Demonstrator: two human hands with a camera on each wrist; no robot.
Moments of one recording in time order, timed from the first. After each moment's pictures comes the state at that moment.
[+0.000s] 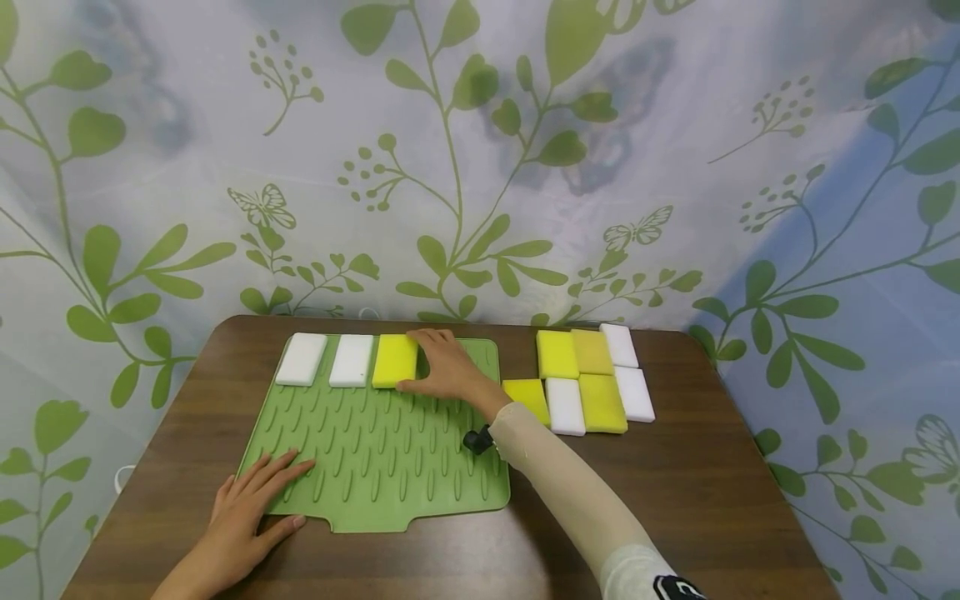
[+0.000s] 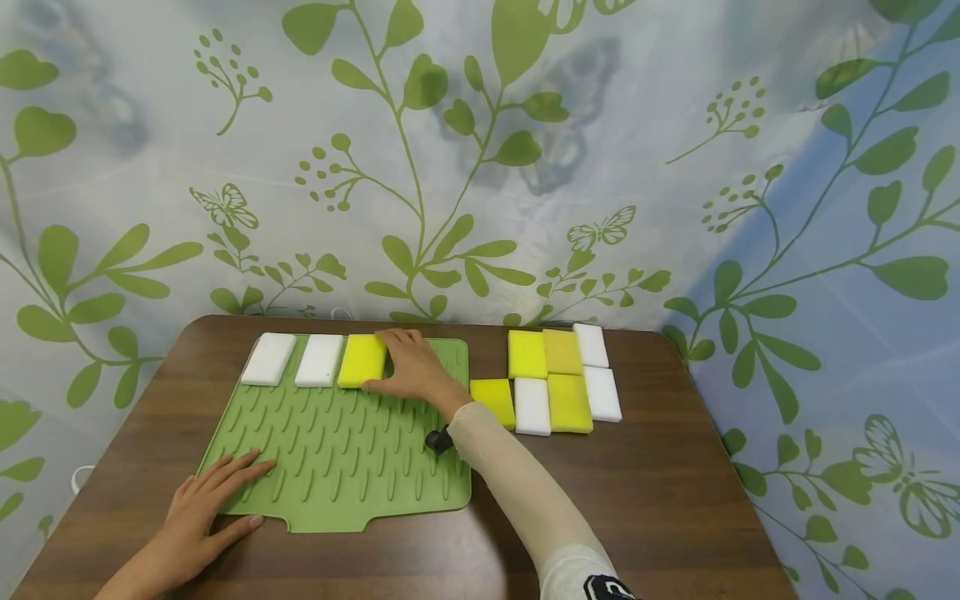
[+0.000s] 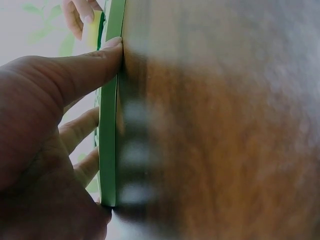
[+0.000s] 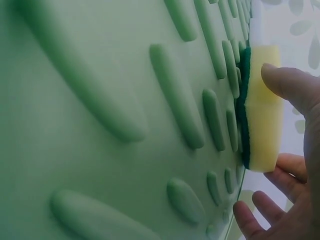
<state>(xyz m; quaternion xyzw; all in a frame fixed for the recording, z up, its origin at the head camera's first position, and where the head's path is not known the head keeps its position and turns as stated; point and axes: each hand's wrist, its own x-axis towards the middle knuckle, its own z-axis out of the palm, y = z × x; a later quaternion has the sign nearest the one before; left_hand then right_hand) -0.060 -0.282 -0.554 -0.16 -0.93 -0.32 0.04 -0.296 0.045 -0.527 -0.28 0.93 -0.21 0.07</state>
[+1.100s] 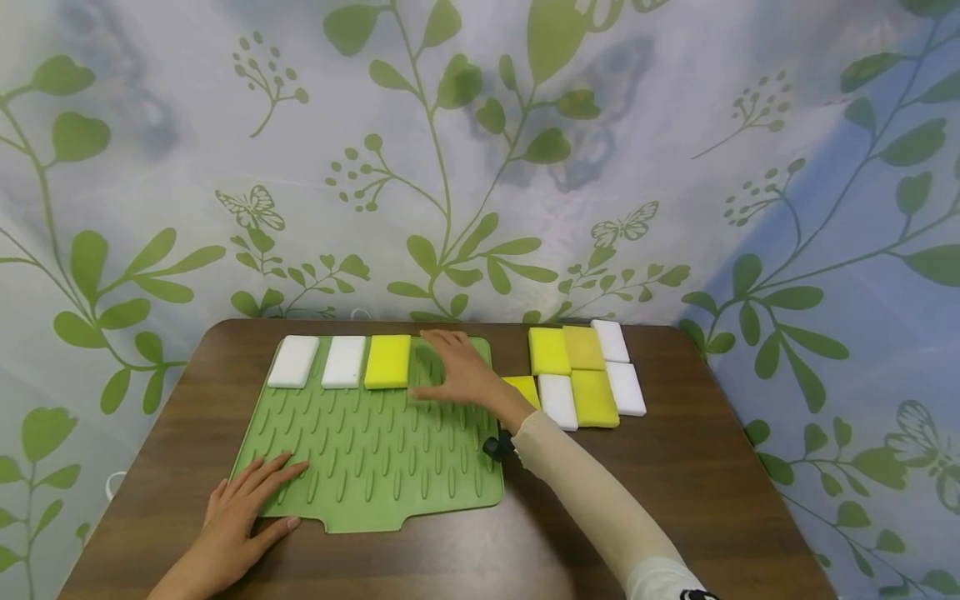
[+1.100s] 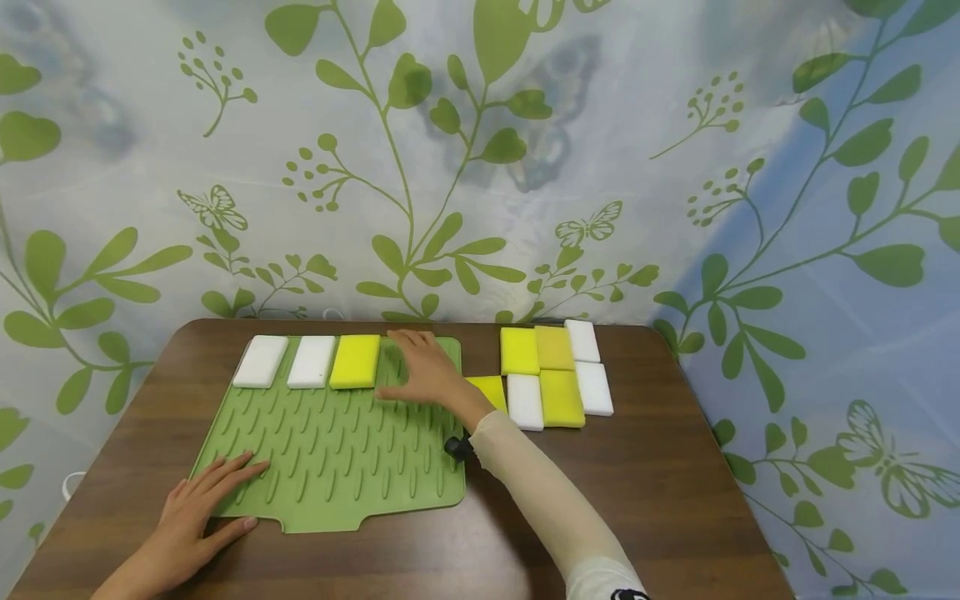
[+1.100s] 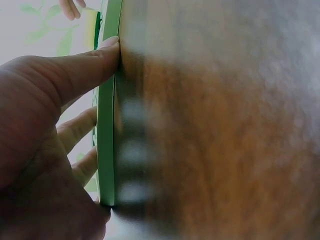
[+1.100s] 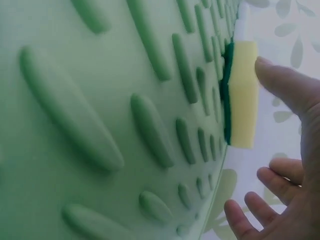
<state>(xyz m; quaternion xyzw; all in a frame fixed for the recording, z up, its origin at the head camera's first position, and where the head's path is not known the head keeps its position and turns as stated) -0.058 -0.280 -0.554 -0.16 -0.93 -0.32 0.04 -0.274 0.085 -0.512 -0.28 0.93 -0.24 0.07</state>
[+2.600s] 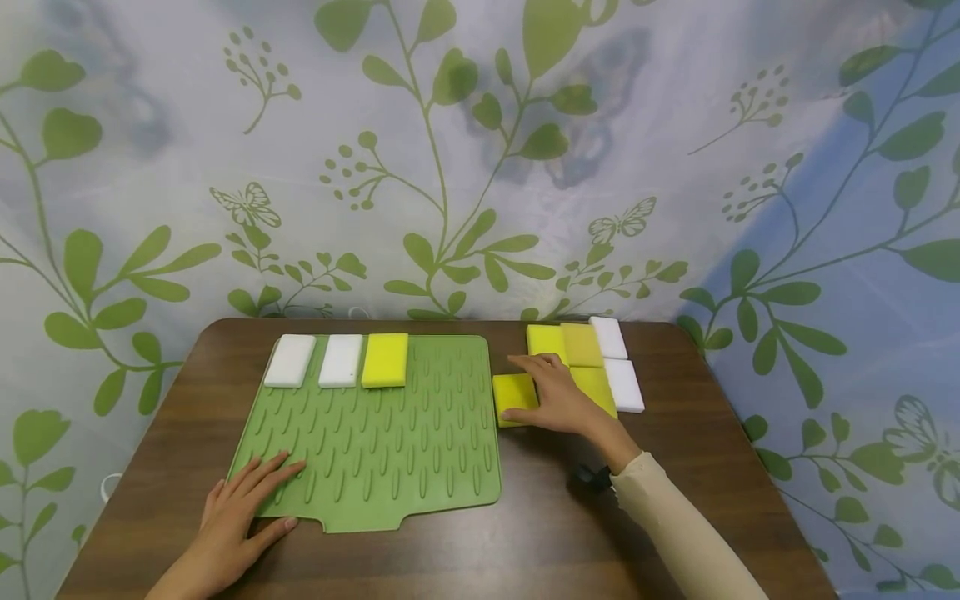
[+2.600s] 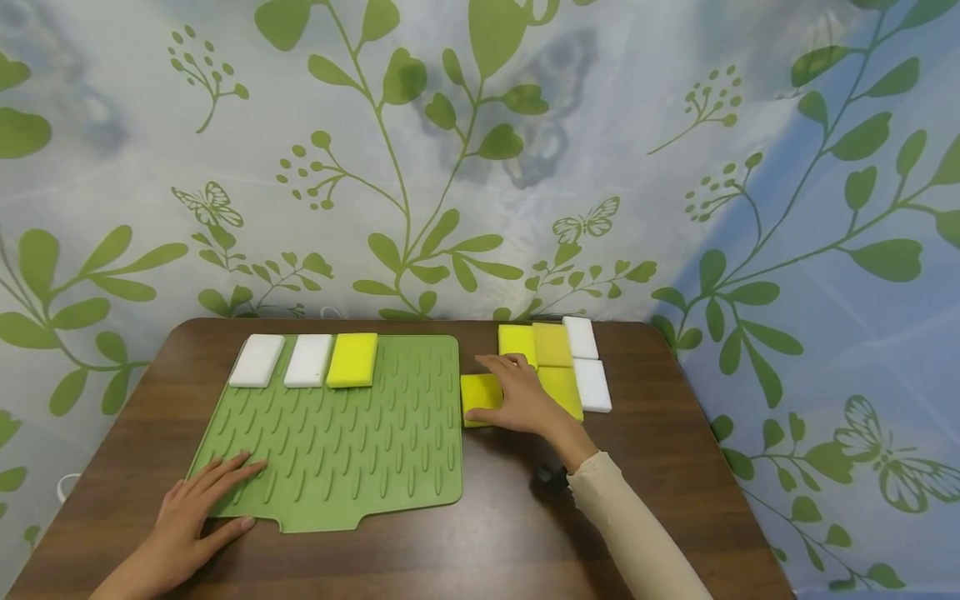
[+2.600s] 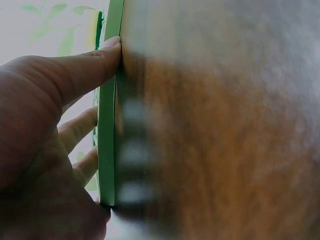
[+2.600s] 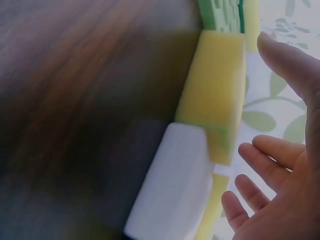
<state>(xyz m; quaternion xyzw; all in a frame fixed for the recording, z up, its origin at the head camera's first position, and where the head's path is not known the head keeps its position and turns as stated) -0.057 -0.280 -0.558 -0.16 -0.93 -0.32 0.03 -0.224 0.233 -0.513 -0.23 0.94 -0.24 0.05</state>
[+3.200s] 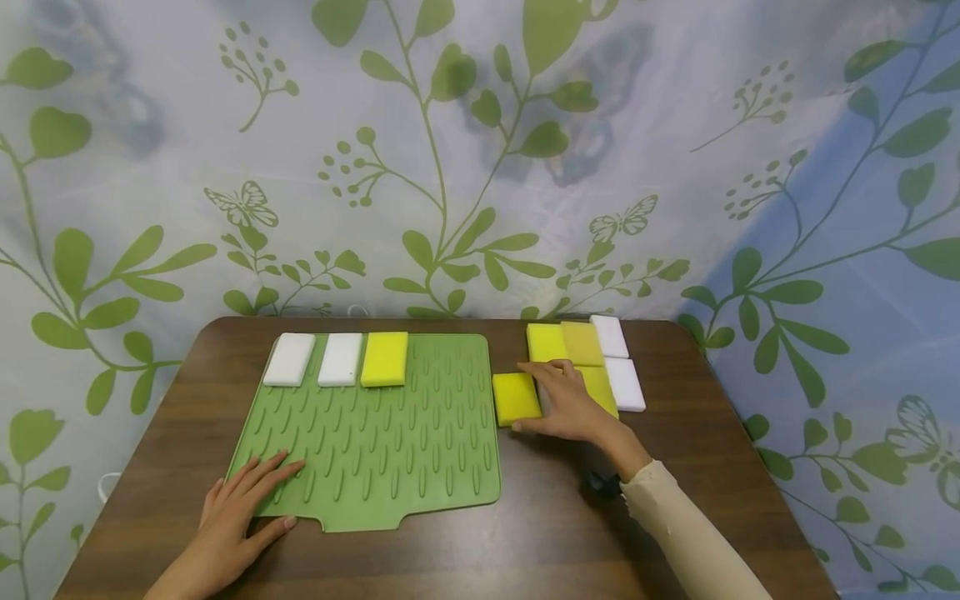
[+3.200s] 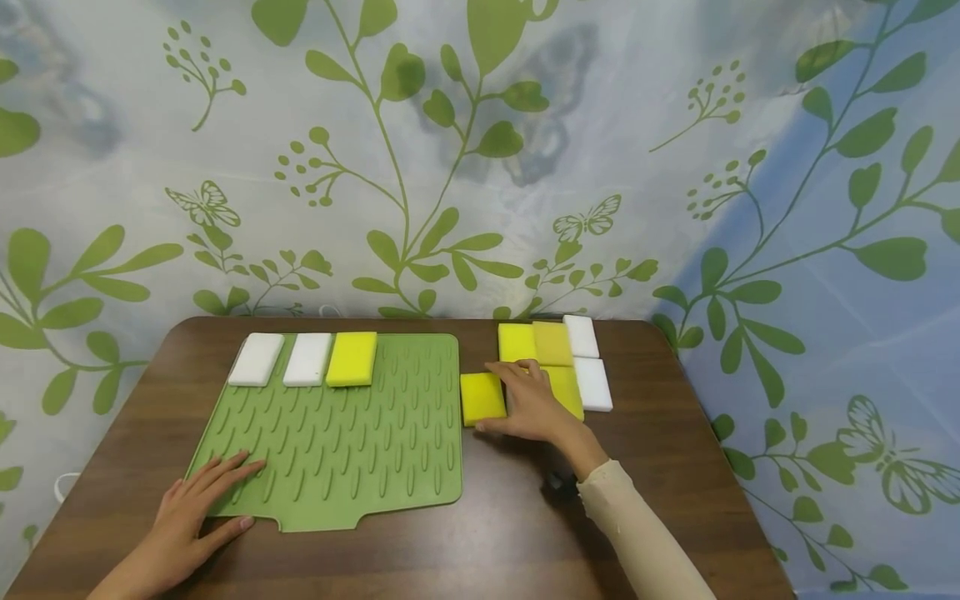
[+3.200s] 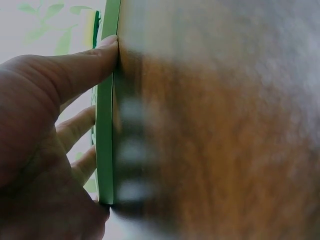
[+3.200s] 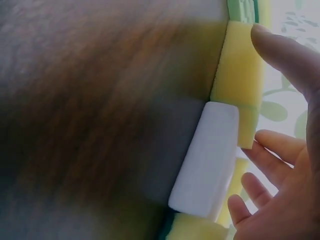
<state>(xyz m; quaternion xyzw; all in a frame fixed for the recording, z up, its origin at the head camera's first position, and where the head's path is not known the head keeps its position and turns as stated) -0.057 -0.279 -0.555 -0.16 -0.93 -0.33 0.03 -0.215 0.248 -0.521 -0.22 0.95 -0.21 0.05</state>
